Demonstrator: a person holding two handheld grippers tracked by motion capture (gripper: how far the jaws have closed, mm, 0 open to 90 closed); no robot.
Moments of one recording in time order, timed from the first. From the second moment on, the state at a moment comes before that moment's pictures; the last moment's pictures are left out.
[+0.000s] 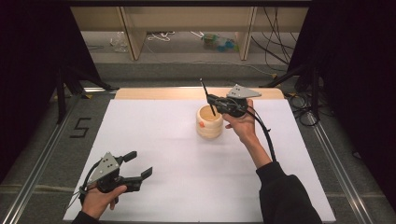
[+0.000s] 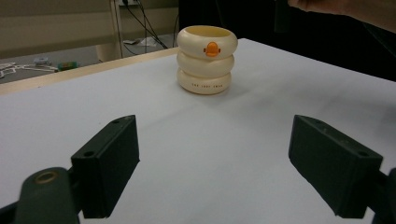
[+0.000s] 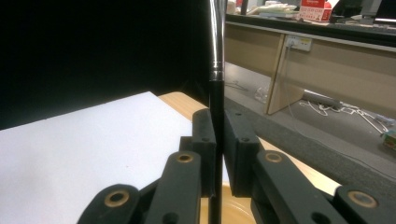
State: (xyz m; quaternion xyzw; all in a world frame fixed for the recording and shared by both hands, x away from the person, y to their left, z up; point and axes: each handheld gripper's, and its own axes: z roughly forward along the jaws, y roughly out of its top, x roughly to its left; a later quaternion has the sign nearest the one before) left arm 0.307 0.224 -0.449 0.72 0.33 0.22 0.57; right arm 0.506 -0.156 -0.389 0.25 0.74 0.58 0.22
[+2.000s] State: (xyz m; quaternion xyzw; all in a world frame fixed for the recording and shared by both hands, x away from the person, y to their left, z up) left arm 0.307 0.221 -0.449 0.72 0.33 0.21 0.57; right arm 0.514 -0.157 -0.417 0.28 0.74 0.58 0.21
